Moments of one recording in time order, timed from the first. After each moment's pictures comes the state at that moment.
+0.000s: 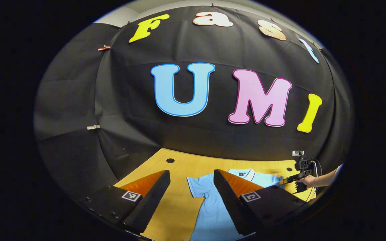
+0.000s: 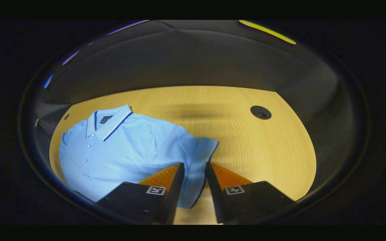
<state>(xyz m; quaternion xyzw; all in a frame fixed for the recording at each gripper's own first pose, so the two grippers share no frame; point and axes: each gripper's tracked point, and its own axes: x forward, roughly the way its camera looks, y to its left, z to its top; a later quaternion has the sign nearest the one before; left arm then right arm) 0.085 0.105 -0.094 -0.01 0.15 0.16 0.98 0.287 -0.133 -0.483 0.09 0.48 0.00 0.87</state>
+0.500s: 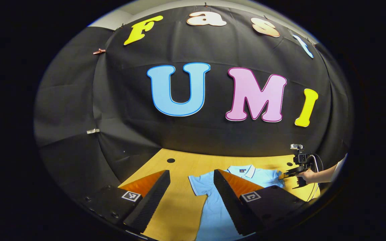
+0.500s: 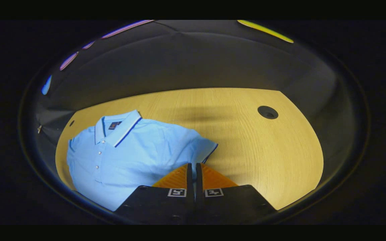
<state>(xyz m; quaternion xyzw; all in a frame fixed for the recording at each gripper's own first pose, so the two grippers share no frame) 0.074 0.106 -0.091 0.01 0.16 0.15 0.98 0.299 -0.108 -0.459 0.11 0.46 0.01 0.88</state>
